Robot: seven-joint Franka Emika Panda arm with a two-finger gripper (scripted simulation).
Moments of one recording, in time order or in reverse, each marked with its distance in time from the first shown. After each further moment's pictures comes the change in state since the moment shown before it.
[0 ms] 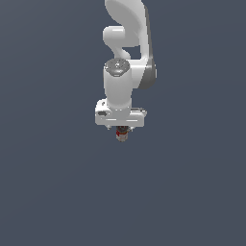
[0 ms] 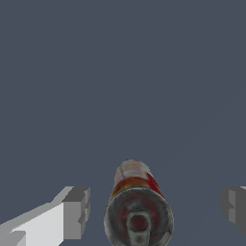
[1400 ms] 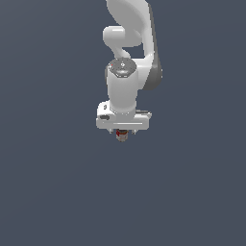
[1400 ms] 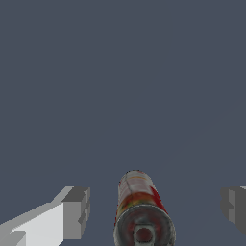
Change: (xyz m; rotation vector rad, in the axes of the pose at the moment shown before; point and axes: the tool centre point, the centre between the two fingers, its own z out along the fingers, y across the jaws) arm 0.027 -0.013 -0.015 -0.014 -0.011 -0.049
